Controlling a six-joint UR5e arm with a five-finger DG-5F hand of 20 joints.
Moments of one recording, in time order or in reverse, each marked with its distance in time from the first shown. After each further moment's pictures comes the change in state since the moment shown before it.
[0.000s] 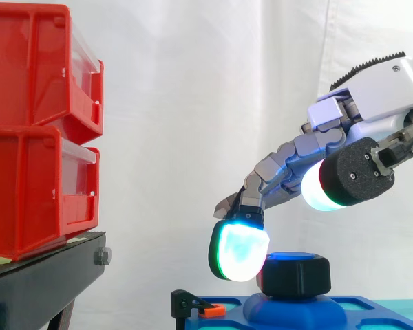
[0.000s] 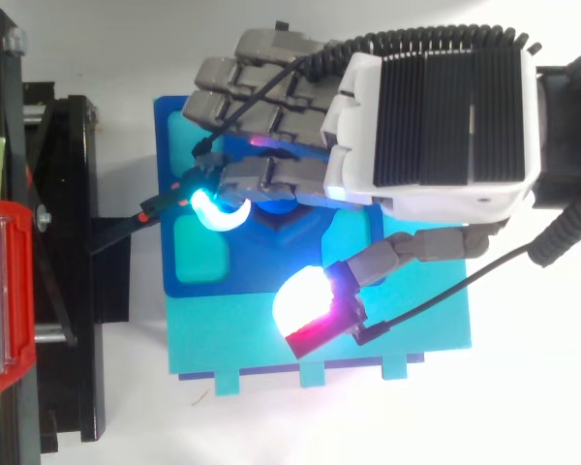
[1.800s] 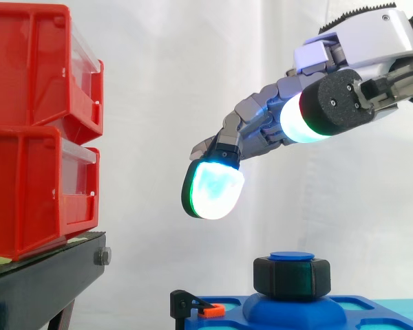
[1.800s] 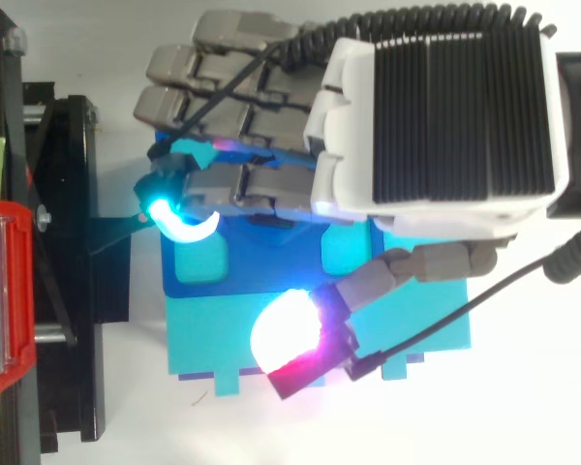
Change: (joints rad) arm 0.004 0.000 0.068 0.016 -0.035 -0.044
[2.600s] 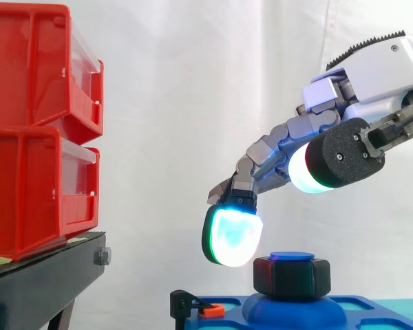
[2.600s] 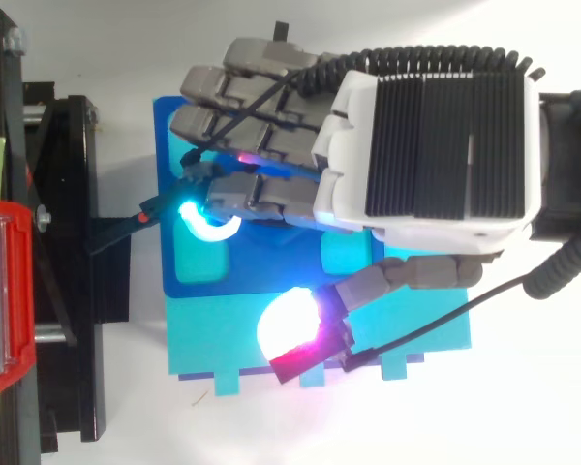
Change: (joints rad) arm 0.028 0.000 -0.045 -0.021 0.095 0.032
